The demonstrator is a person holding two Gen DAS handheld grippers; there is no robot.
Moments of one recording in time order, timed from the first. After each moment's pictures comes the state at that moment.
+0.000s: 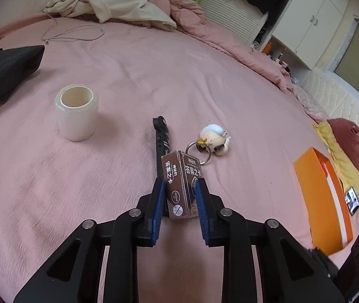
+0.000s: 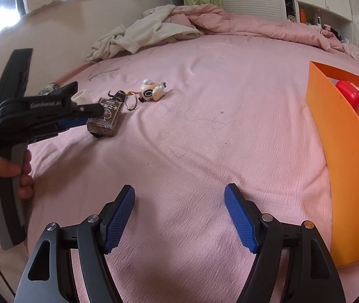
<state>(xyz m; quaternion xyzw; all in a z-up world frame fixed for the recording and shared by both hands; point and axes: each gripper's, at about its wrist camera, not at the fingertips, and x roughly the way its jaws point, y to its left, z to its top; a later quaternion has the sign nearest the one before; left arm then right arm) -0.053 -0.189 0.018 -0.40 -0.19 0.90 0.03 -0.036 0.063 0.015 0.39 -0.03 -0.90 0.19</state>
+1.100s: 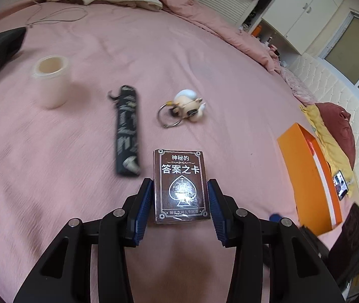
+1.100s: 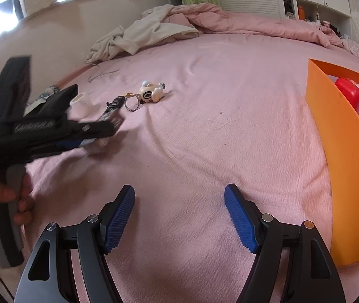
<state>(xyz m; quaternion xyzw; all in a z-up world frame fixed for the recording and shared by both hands) -0.039 -0.170 0.010 -0.44 -0.20 0.87 0.07 -0.041 0.061 0.018 0.39 -0.04 -0.90 0.19</state>
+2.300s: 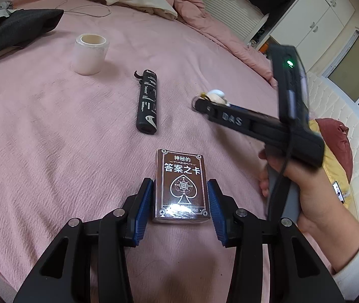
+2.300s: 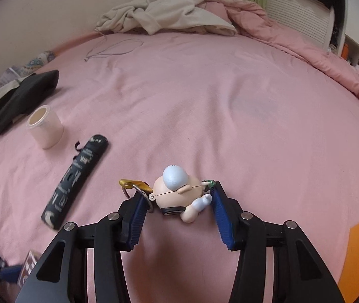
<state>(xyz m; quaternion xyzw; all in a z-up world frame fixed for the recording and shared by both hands) -0.003 -0.159 0.003 -0.41 -0.25 0.88 0.04 -0.190 -0.017 0.025 0.41 0.10 -0.88 0.22</state>
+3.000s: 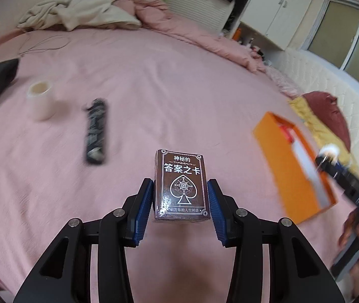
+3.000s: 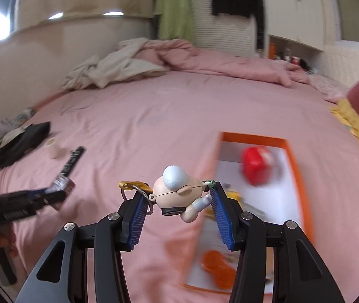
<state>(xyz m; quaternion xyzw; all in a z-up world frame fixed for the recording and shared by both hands) -0.026 -0.107 0.044 -0.39 -0.16 0.90 0.10 -0.034 0.174 0.107 0.32 0.00 -0.94 0.09</state>
